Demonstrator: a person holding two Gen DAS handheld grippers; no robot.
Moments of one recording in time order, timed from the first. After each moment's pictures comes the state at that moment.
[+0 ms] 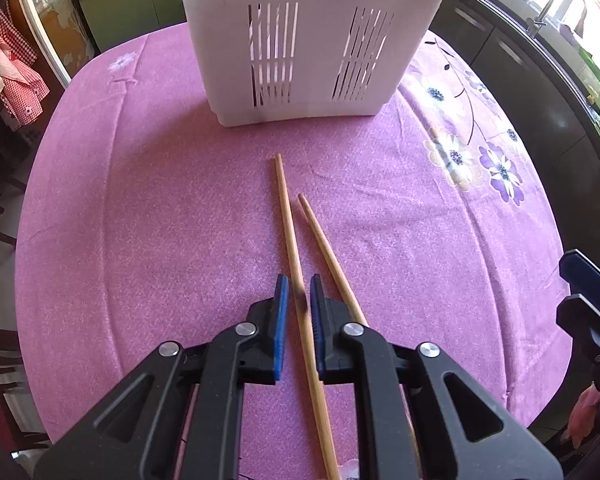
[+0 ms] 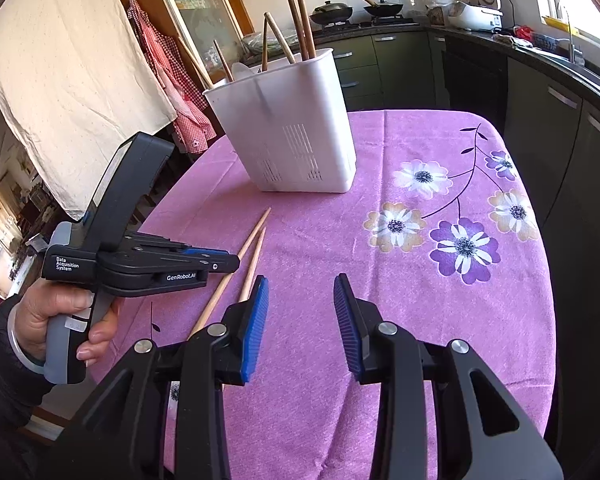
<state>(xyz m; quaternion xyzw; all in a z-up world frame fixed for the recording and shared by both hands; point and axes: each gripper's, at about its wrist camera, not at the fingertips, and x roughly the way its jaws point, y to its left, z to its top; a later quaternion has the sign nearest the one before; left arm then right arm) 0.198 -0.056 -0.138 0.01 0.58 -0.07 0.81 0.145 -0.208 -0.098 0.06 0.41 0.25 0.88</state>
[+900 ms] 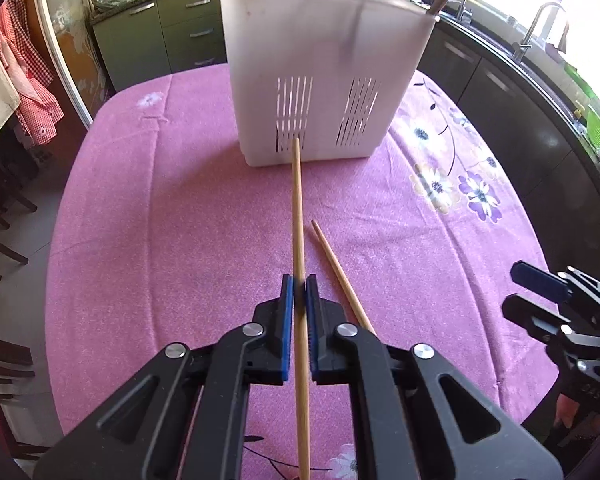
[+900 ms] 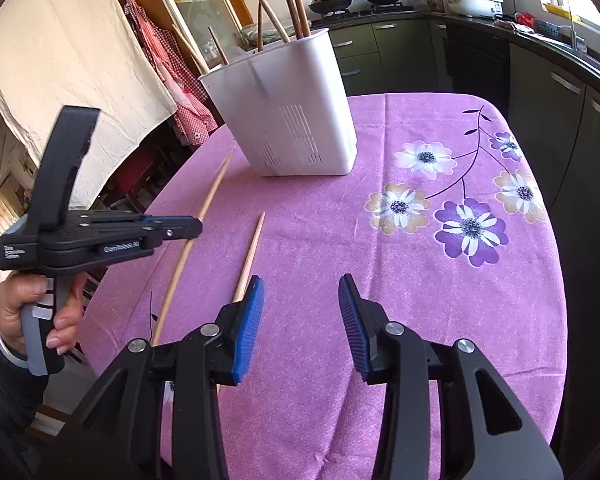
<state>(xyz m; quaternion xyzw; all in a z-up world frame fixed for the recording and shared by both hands) 0.169 -0.039 -0.095 0.00 0.51 -0.07 0.86 0.147 -0.204 -0.110 0.06 0.43 0.25 0.87</state>
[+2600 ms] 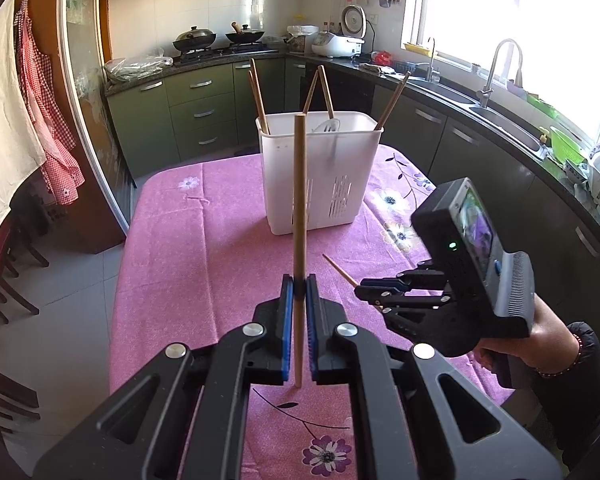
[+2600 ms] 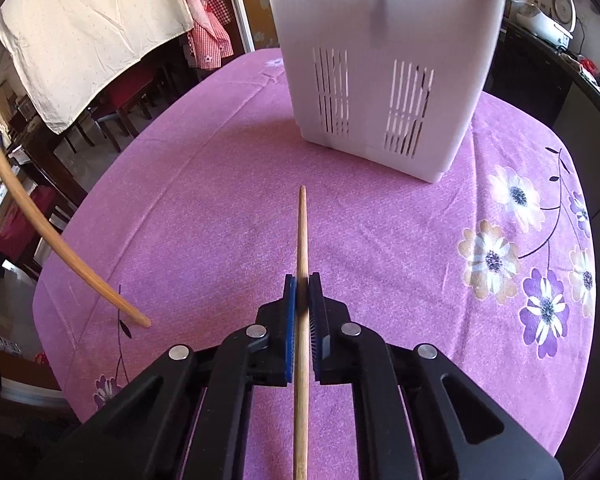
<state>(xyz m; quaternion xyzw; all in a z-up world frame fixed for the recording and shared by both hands) 0.088 -0.015 -0.015 0.02 0.38 -0.09 0.92 0.194 -0.092 -0.131 -0.08 0.49 0.27 0.83</state>
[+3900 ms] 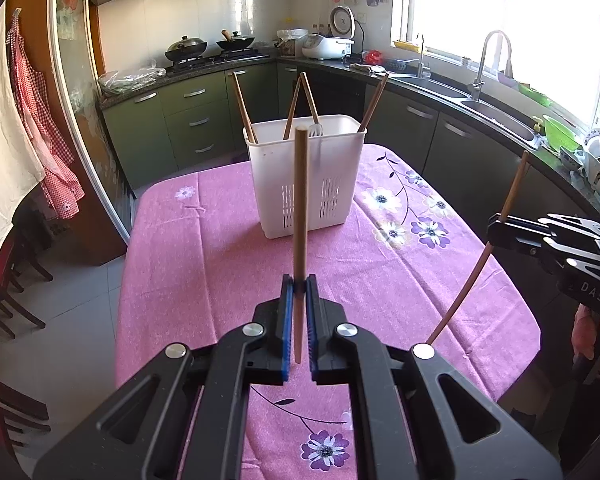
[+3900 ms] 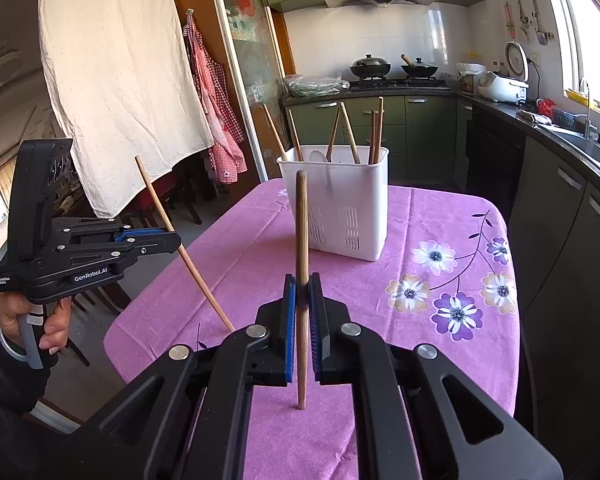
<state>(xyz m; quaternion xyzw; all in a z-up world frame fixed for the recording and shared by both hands) 0.079 -0.023 -0.008 0.05 0.37 -0.10 0.92 0.089 -0.188 -0.015 0.01 0.32 0.28 0.91</state>
